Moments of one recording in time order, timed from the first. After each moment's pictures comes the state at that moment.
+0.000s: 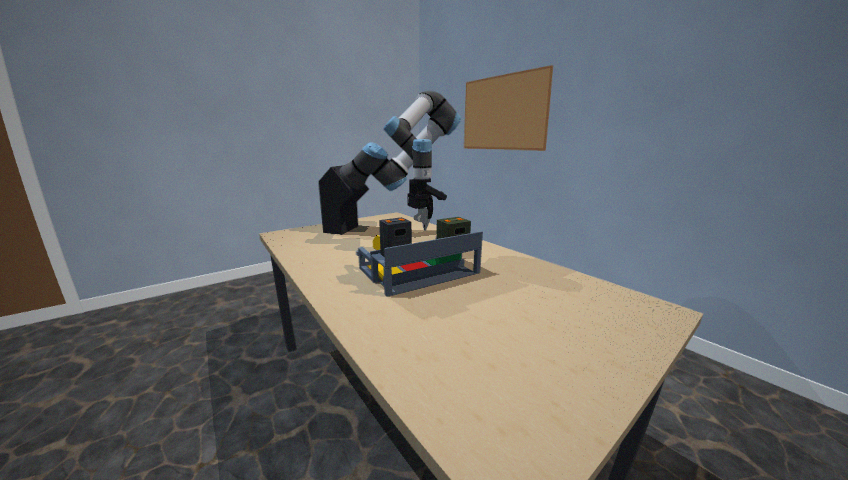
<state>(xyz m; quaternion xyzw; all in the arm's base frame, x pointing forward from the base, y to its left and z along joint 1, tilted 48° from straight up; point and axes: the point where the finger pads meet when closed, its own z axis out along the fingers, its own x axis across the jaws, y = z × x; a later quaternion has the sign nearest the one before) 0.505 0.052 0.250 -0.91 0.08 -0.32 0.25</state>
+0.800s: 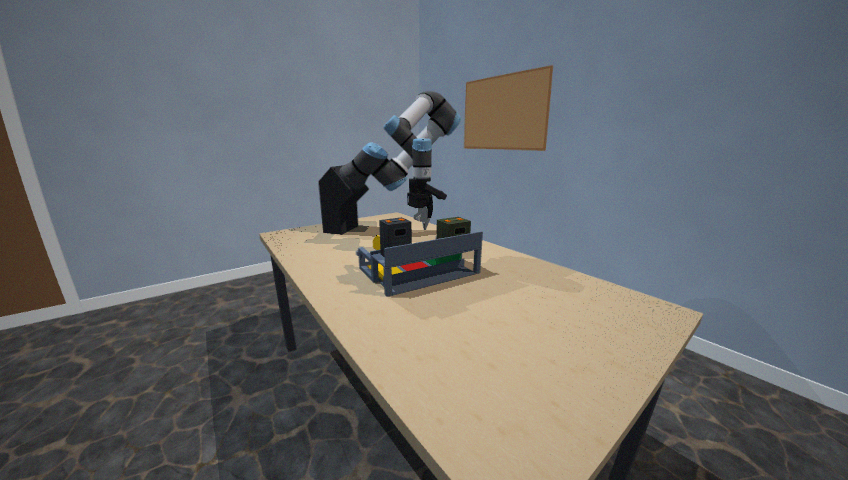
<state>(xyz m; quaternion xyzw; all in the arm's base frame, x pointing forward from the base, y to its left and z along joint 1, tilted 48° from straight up) 0.502 0.051 0.251 -0.91 0.08 -0.32 0.25</state>
